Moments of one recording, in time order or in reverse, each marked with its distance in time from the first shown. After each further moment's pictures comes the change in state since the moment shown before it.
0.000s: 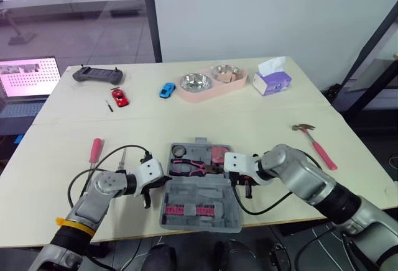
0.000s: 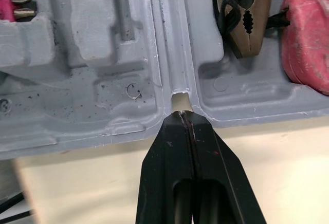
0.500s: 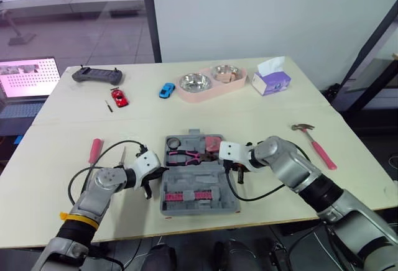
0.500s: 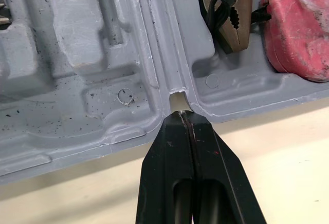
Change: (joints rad) left arm -0.058 -0.054 0.042 0.115 -0.013 -0.002 0.065; right arm -0.038 0.101 -0.051 0.189 -0.084 -0.145 -0.052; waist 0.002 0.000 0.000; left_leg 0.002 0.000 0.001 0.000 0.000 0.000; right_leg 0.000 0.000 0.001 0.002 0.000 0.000
